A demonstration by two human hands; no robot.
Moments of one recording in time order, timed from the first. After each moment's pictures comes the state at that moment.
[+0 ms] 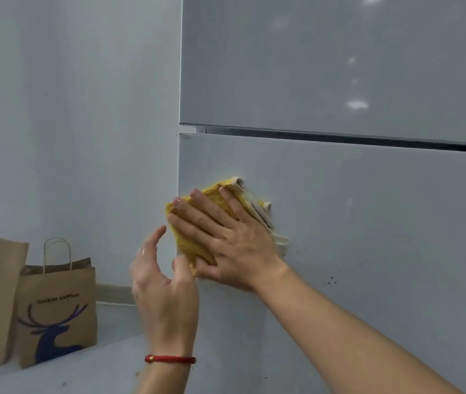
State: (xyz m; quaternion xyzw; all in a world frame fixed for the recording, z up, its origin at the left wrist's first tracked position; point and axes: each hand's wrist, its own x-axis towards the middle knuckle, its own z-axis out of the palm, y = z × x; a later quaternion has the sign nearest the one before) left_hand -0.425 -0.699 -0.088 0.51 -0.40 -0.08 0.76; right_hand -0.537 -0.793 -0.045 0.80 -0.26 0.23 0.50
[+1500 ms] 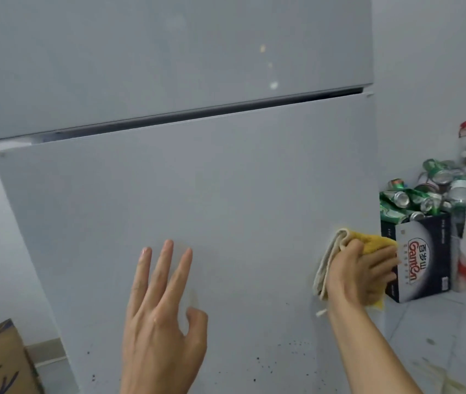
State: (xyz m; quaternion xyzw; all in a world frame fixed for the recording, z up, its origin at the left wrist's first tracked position) left_hand -0.547 -0.694 -0.137 0.46 -0.72 0.14 0.50; right_hand -0.819 -0.766 -0.152 0.12 -0.66 0.73 -0.15
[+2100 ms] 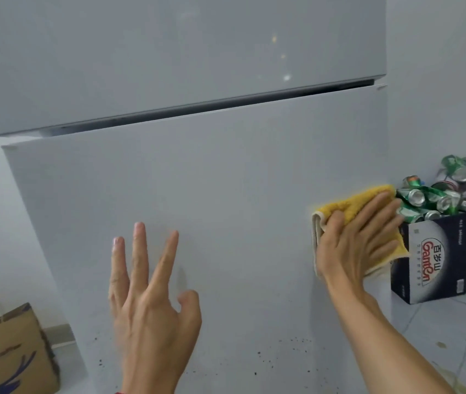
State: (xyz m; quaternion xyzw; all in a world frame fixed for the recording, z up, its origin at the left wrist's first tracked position) left_hand -0.553 -0.690 -0.124 0.55 -0.66 0.17 0.49; right_hand -0.819 -0.775 -0.134 0.33 -0.69 0.64 0.10
